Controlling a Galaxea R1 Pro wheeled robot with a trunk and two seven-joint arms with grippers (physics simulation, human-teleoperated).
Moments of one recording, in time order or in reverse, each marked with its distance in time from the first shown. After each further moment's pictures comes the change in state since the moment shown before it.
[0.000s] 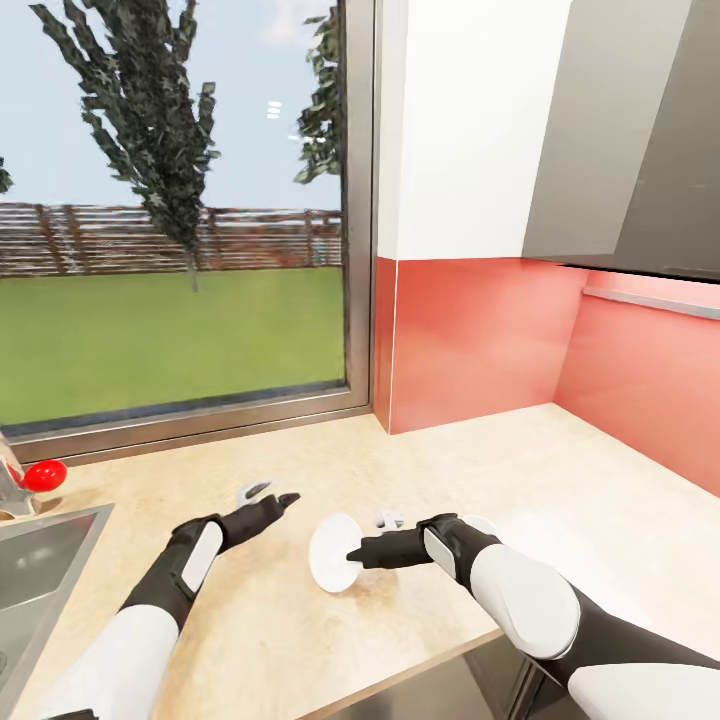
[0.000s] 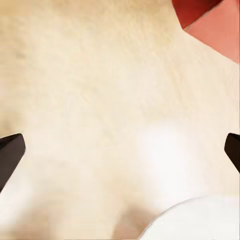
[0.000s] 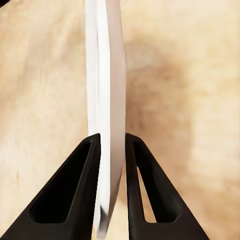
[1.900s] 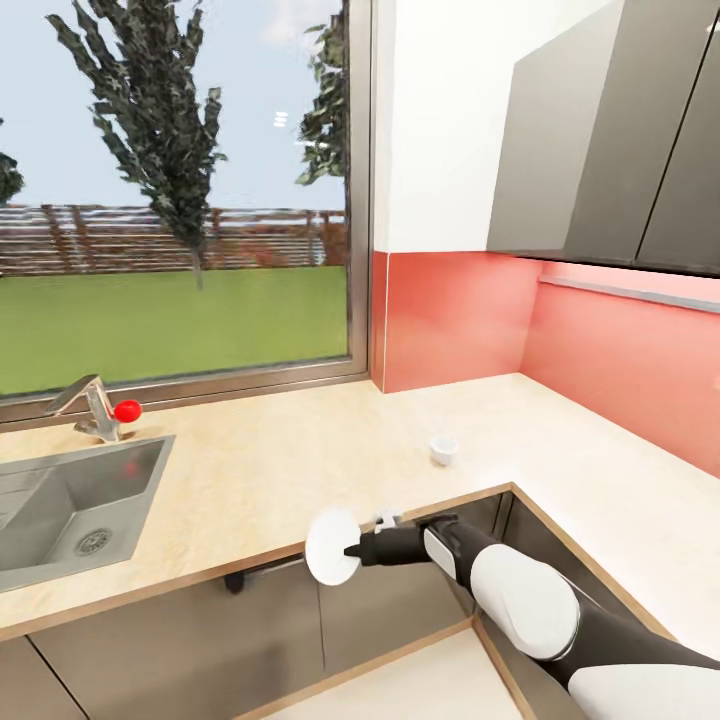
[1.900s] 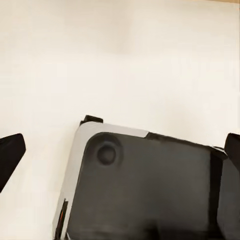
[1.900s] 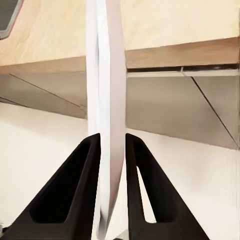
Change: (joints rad) left arm 0.759 0.225 -0.003 0.419 -0.122 -0.683 -0.174; right arm 0.001 0.000 0.011 0.000 0.007 -0.087 0.039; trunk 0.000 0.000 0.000
